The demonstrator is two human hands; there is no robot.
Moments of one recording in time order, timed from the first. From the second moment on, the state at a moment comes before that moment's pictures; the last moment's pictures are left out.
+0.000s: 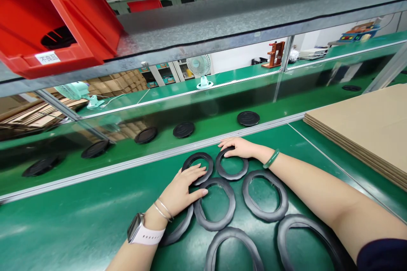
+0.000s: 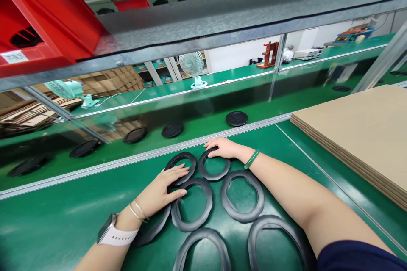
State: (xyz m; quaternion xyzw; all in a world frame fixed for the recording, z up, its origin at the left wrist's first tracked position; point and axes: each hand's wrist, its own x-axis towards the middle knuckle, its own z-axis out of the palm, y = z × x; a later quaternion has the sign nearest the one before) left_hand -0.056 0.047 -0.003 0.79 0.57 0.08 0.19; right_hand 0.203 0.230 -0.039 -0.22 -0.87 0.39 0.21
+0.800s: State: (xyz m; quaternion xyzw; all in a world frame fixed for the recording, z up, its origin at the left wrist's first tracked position) left_hand -0.060 0.048 -0.008 0.80 0.57 0.08 0.18; right_hand 0.203 0.230 -0.036 -0.21 -0.87 0.40 0.22
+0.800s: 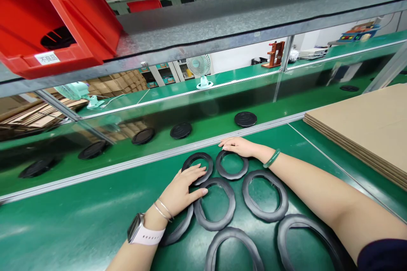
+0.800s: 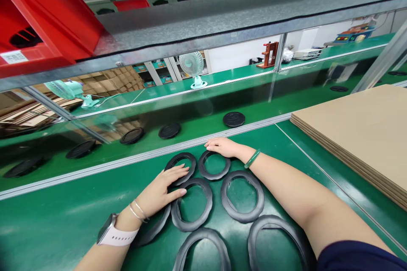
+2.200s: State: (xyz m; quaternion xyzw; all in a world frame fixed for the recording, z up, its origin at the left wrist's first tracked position) left_hand -0.056 0.048 -0.006 0.79 0.59 0.06 0.19; right_hand 0.204 0.233 -0.041 -0.20 -0.88 0.37 0.22
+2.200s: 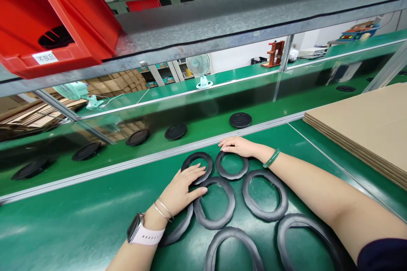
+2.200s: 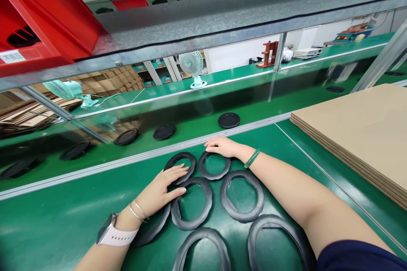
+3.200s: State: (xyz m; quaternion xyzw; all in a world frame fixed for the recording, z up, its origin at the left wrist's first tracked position) left_hand -0.058 0.047 -0.006 0.80 0.57 0.08 0.18; right_hand 0.204 0.236 -0.045 -0.20 -0.88 0.37 0.22
